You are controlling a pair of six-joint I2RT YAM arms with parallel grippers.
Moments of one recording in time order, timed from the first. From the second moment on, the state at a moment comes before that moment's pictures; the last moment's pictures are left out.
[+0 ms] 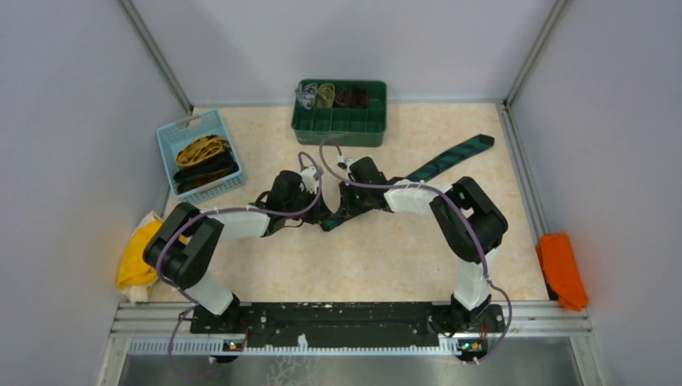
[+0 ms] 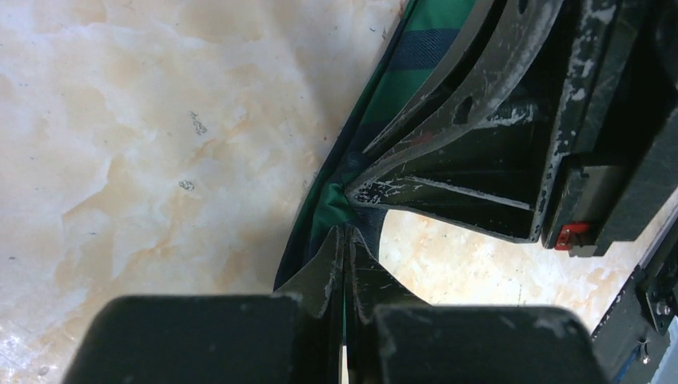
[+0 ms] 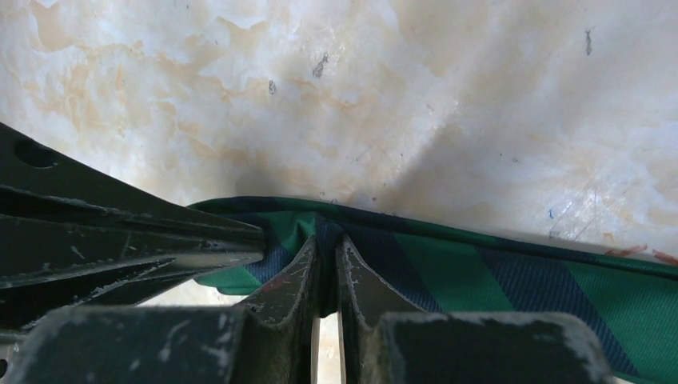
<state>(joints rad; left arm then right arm) -0.56 1.61 0.65 0.33 0.33 -0.38 0.68 1.85 1.06 -0.07 -0.26 0.37</state>
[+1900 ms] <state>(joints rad) -0.56 1.70 0.88 0.12 0.42 -0.31 0.69 1.60 0.94 -0.09 -0.03 0.31</state>
